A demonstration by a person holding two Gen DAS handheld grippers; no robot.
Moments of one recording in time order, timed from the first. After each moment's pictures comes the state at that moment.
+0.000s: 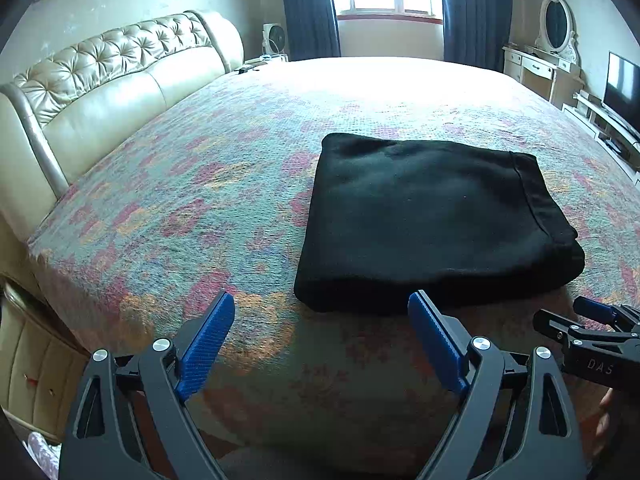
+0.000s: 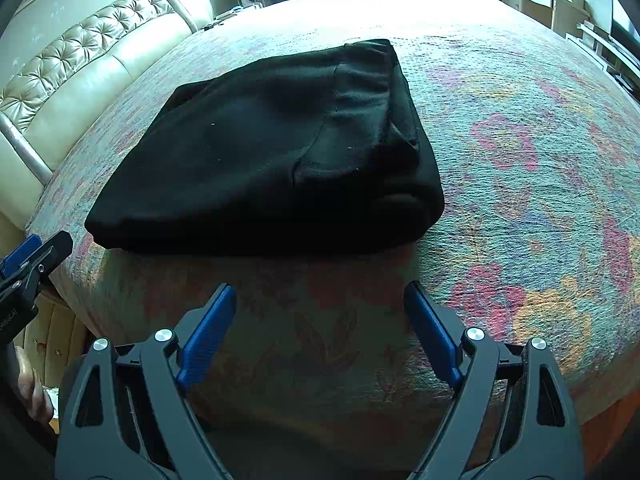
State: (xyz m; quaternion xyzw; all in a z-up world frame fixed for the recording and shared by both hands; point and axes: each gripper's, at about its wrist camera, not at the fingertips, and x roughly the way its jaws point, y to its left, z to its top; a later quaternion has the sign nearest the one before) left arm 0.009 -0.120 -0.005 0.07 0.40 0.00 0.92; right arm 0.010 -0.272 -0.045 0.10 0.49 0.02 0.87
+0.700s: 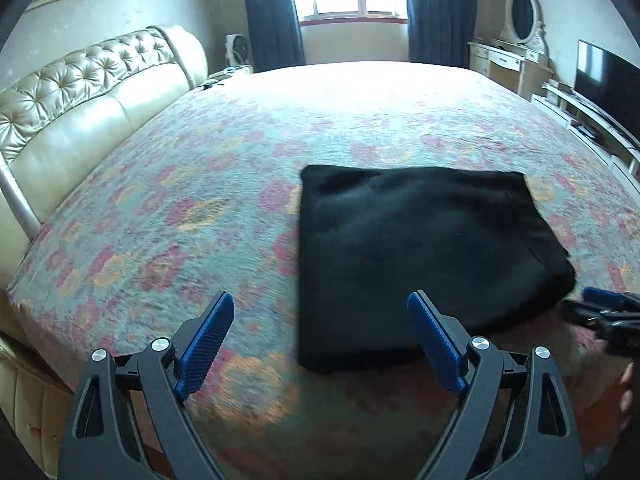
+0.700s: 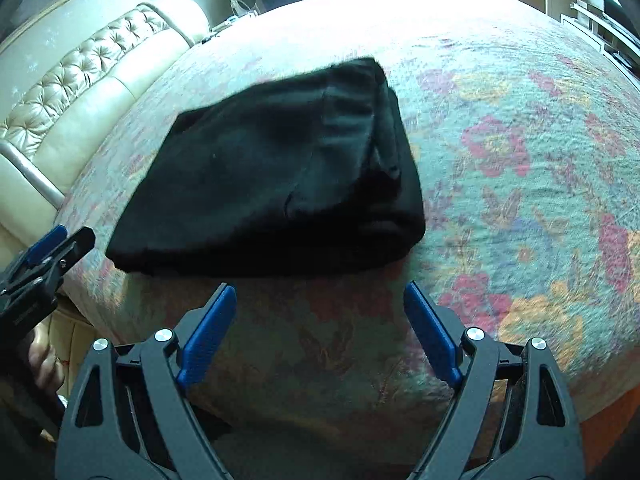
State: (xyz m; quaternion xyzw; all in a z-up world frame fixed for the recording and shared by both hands) left arm 0.067 -0.098 0.016 0.09 0.39 -0.05 0.92; right arm 0.021 -0.303 -0.011 0.15 0.46 0.02 0.87
